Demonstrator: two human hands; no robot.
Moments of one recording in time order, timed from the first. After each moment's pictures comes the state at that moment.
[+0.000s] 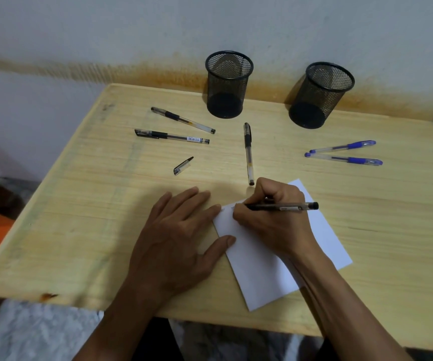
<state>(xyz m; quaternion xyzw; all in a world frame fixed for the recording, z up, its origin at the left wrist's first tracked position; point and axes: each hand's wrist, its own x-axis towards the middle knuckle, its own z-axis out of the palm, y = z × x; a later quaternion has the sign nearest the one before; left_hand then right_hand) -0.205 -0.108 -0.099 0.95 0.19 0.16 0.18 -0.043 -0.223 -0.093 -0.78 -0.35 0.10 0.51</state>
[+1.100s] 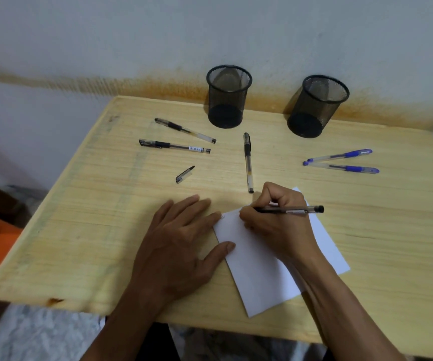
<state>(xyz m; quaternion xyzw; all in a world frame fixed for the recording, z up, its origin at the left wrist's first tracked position) -0.204 -0.107 -0.102 0.95 0.19 0.18 0.16 -0.039 -0.227 -0.090 -0.75 -0.30 0.15 0.58</state>
